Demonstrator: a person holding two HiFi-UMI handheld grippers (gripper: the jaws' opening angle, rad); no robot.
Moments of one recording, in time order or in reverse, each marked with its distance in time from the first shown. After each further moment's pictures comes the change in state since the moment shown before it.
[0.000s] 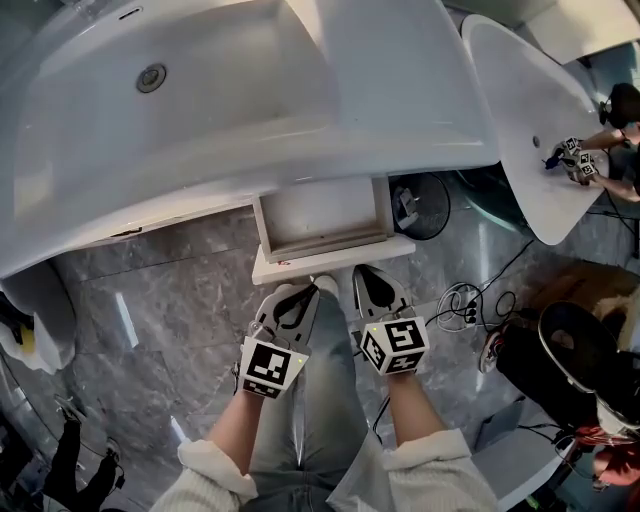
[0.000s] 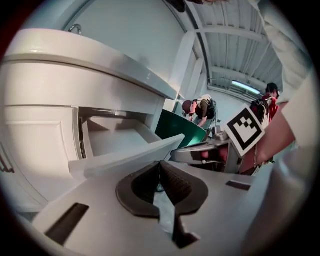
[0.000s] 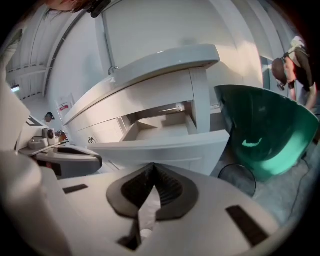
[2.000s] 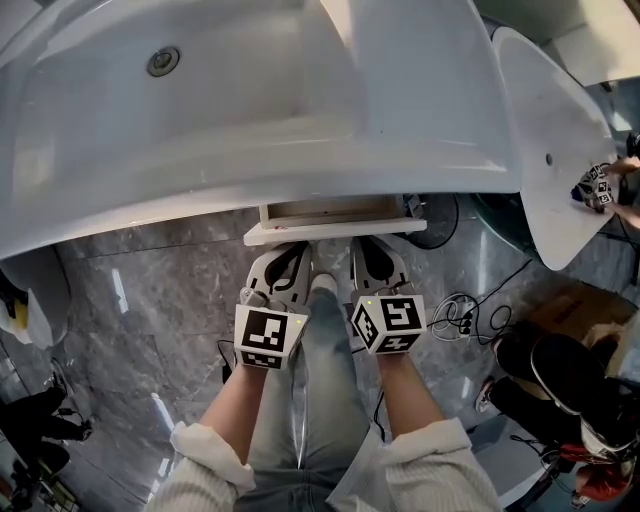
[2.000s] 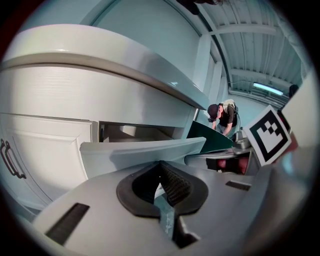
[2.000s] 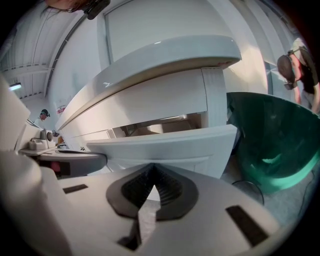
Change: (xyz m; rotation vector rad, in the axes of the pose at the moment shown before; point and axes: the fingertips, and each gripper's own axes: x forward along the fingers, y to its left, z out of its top) left arm 0.029 0.076 0.048 -0.082 -0.092 0.230; right arm 0.056 -0.003 0.060 -0.023 -0.072 -0.002
